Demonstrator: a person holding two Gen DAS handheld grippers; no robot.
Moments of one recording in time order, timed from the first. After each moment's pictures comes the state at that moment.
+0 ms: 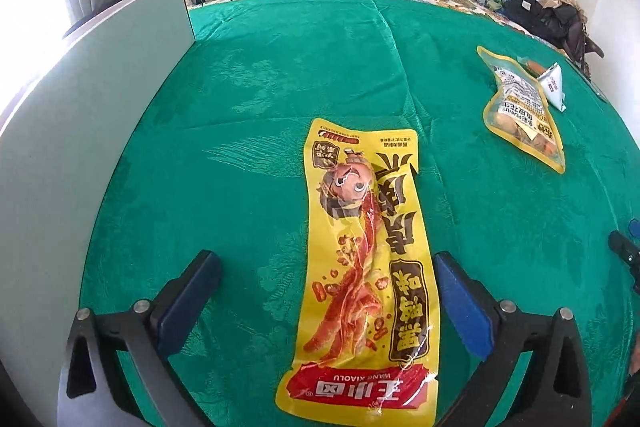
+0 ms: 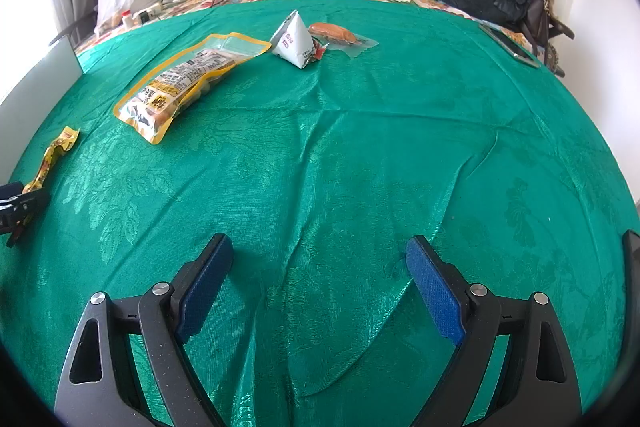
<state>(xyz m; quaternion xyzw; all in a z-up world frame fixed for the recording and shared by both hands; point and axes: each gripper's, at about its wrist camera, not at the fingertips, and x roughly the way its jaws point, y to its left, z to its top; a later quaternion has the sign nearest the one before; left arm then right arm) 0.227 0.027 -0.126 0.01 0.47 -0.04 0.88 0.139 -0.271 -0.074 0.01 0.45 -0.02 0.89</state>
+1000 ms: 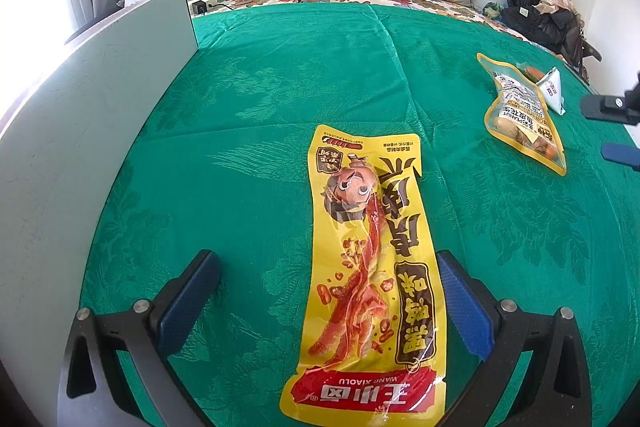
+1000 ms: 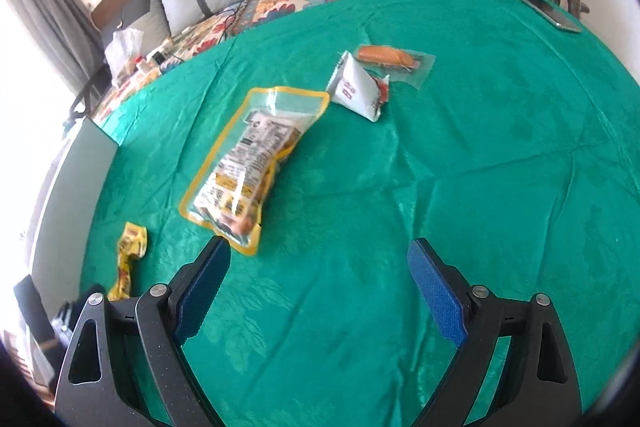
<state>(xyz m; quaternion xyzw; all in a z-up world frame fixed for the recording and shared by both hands) 0.226 0.030 -0.129 0.02 0.46 -0.04 0.89 0.235 -0.239 -0.034 0.18 0.48 0.04 0.86</state>
